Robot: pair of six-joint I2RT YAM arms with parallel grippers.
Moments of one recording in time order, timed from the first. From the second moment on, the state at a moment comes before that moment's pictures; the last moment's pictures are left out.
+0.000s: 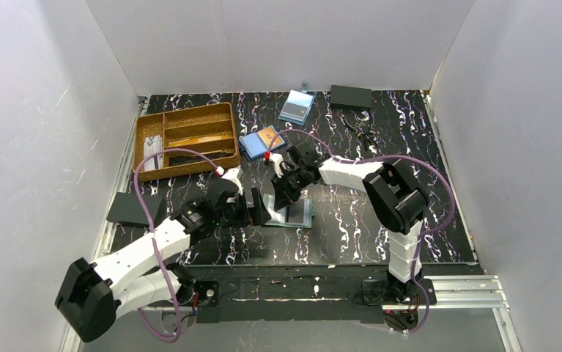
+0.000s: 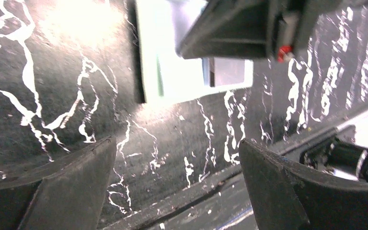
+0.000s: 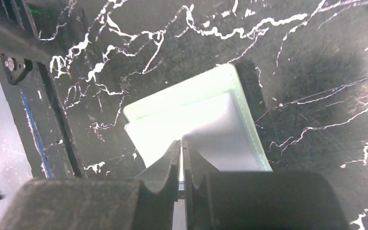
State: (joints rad) left arm -0.71 1.06 0.63 -0.37 -0.01 -0.72; right arm 0.72 1.95 1.25 -0.30 -0.71 -0.09
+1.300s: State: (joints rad) left arm -0.70 1.57 0.66 0.11 0.26 -0.84; right arm 0.52 1.64 0.88 -0.22 -0.77 -0.10
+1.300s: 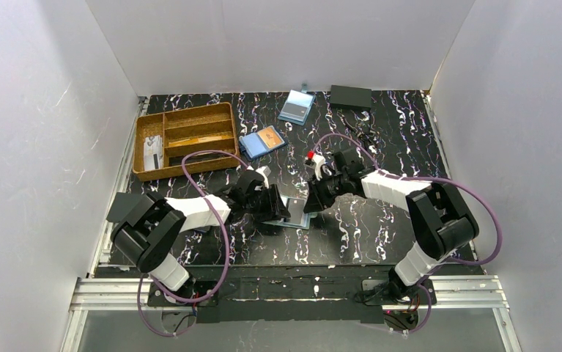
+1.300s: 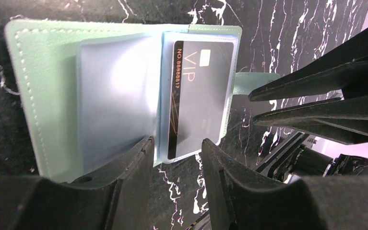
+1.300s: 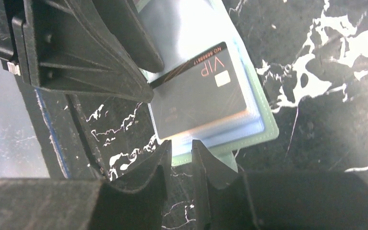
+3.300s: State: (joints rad) left arm -0.74 1.68 0.63 0.32 0.26 -1.12; right arm 0.45 1.66 0.74 0.11 -0.69 0.40
